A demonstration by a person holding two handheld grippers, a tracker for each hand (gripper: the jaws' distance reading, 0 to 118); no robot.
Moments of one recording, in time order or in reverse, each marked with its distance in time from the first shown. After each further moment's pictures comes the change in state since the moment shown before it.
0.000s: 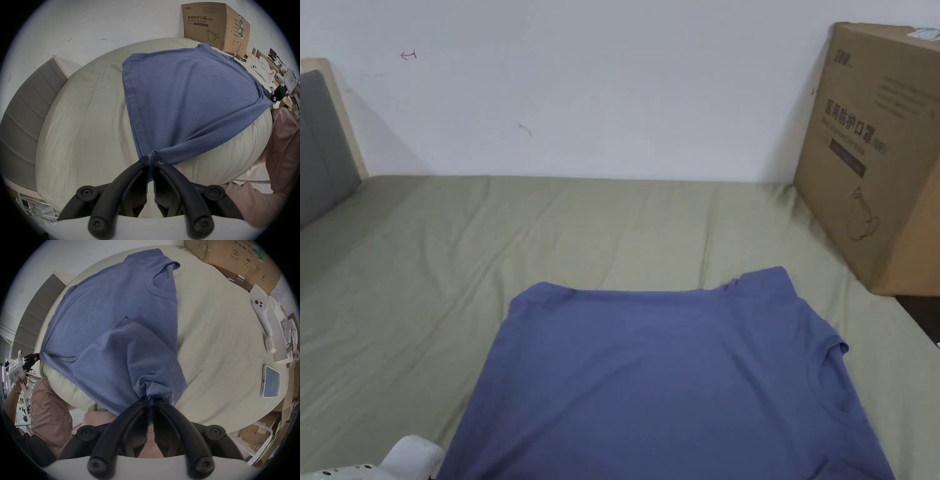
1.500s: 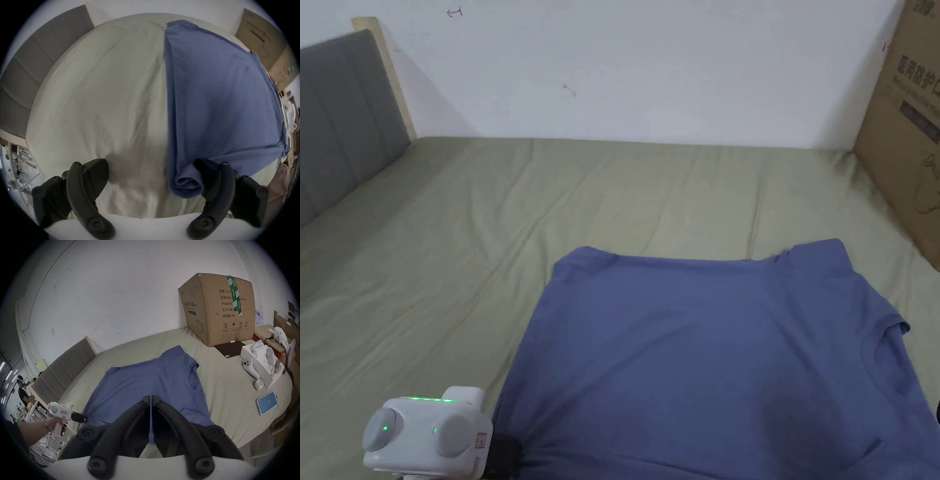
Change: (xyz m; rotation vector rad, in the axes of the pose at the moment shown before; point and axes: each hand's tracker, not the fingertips) left arm -0.007 0.024 -0.055 -0.286 0.108 0.373; right arm -0.122 -0.035 0.136 0.803 0.138 -0.081
